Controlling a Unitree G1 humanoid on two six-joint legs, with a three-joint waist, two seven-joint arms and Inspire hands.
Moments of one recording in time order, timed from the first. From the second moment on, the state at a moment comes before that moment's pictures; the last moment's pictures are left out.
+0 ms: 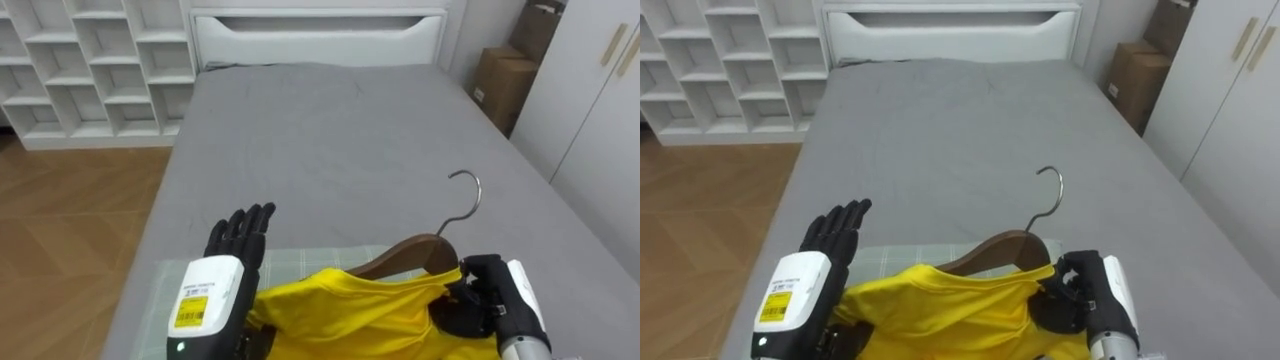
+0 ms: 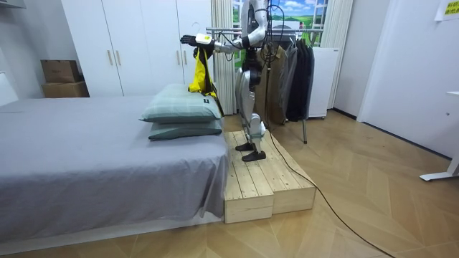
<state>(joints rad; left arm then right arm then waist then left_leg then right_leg) 0.12 0.27 -0.28 0.16 0.86 -0.17 0.50 -0.05 -0.24 0.09 0.40 -0.14 -0.09 -0.25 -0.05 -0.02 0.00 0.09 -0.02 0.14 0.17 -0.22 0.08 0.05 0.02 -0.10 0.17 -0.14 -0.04</state>
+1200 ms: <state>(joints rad) 0.14 0.26 -0.29 0.18 0.66 -0.13 0.50 -0.06 -0.24 0.09 0.35 -0.12 -0.08 -0.36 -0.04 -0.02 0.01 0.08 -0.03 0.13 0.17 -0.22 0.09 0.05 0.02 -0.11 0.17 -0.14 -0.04</state>
